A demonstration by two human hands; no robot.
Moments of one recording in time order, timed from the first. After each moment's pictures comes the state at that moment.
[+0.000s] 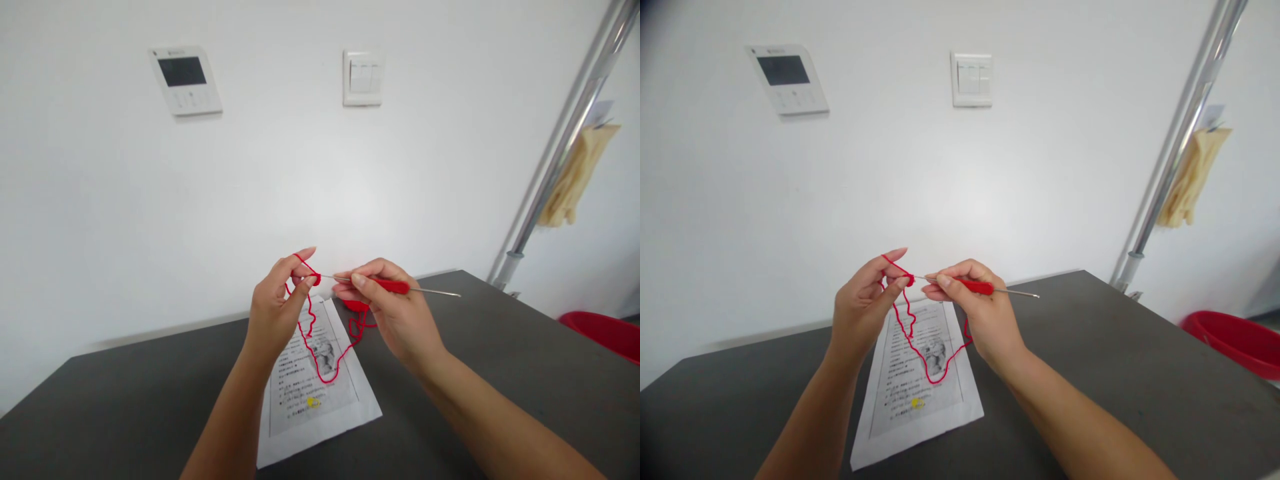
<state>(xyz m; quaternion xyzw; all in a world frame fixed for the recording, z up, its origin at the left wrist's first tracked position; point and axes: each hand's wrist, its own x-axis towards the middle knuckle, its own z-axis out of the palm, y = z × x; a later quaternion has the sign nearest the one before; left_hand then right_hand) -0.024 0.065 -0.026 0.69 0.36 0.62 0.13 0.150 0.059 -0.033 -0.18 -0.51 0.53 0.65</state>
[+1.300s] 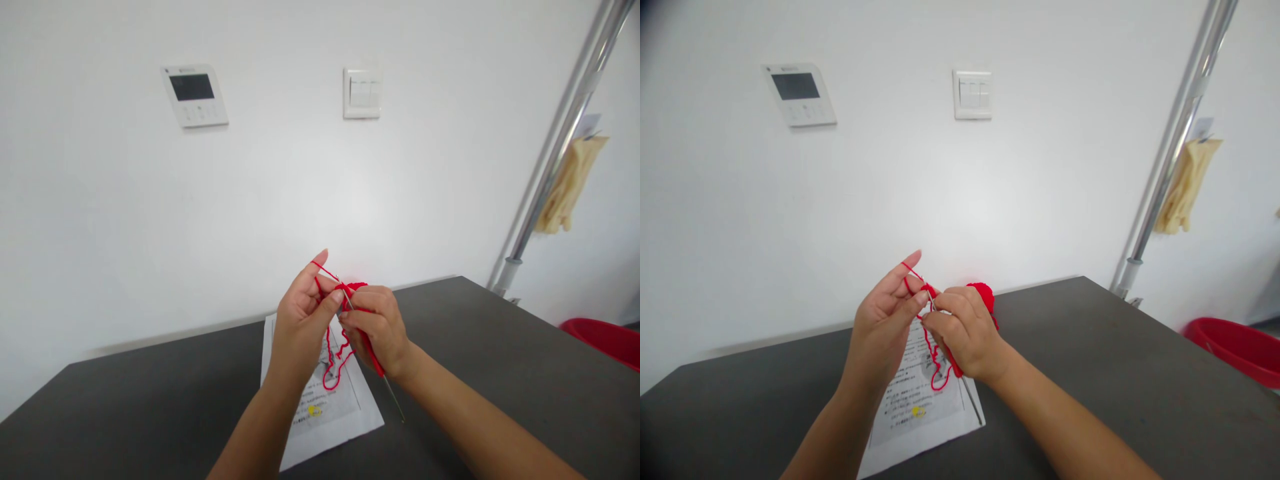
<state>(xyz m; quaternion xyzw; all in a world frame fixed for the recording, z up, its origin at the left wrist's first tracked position) 0.018 0.038 -0.018 0.53 0.29 0.66 0.44 0.152 0.084 -0.071 -0.11 -0.75 -0.18 0.62</state>
